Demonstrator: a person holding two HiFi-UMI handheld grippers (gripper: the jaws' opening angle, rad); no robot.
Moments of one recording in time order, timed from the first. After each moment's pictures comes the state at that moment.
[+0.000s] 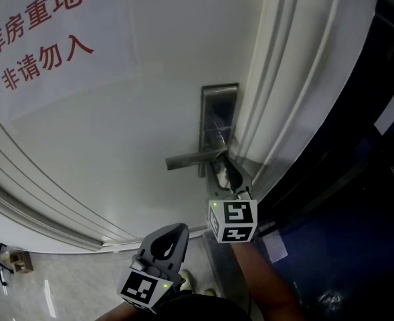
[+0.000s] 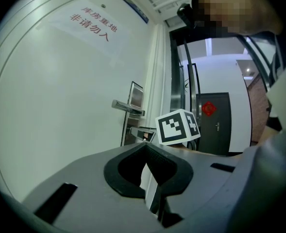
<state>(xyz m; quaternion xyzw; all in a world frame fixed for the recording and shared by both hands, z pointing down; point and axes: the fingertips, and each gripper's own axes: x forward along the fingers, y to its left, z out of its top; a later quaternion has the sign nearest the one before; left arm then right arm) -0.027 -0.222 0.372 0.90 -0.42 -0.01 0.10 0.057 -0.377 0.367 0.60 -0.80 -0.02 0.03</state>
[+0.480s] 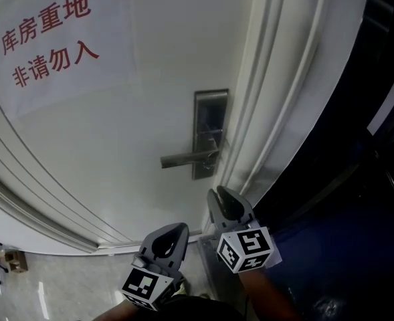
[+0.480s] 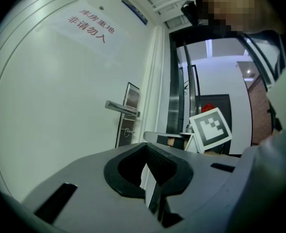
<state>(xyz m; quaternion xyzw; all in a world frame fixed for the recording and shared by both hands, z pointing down) -0.011 -0.213 0.368 0.90 -0.42 -0.02 0.10 0.064 -0.297 0.365 0.53 -0.84 0.06 -0.01</state>
